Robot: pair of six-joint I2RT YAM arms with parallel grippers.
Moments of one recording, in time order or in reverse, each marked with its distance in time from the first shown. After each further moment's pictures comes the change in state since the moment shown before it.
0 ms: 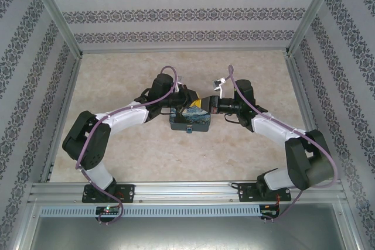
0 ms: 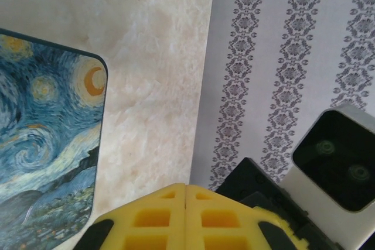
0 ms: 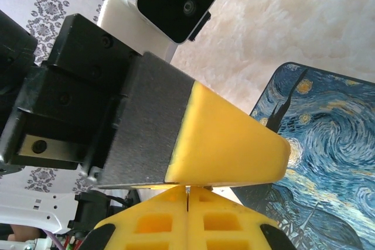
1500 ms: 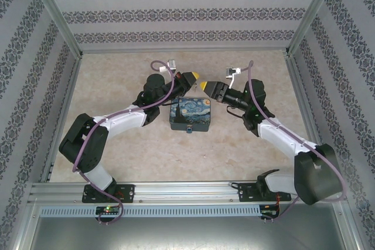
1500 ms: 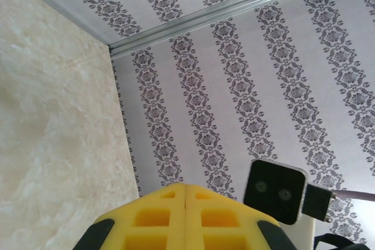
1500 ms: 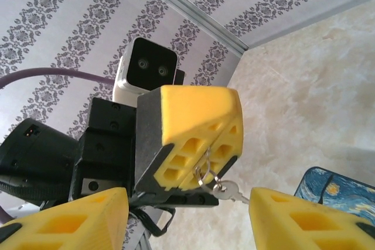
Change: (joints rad) left arm -0.005 -0.040 -0.063 0.478 -0.248 0.054; right arm -0.012 -0.117 -0.026 0.284 0.193 0.262
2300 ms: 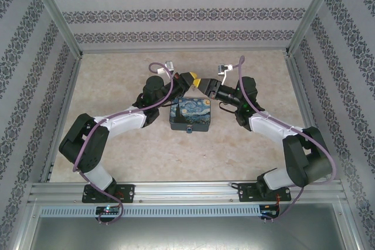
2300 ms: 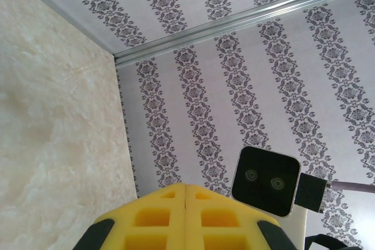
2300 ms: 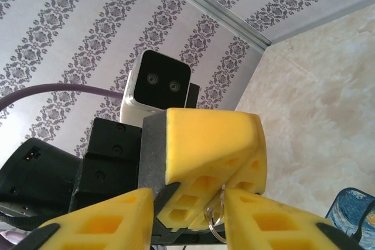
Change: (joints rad) left arm 0.000 0.000 -0.031 0.034 -0.045 -0.022; right arm 0.045 0.153 0.047 0.180 -0.020 0.084
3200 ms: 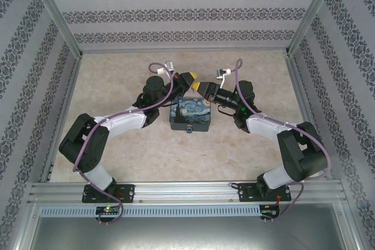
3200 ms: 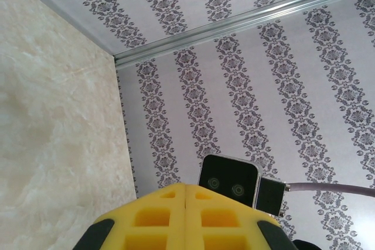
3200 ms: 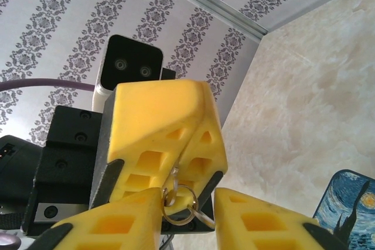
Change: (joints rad) left arm -0.001 0.000 -0.002 0.002 -0.004 -0.003; right arm 0.003 0.053 -0.047 0.092 0.002 0.059
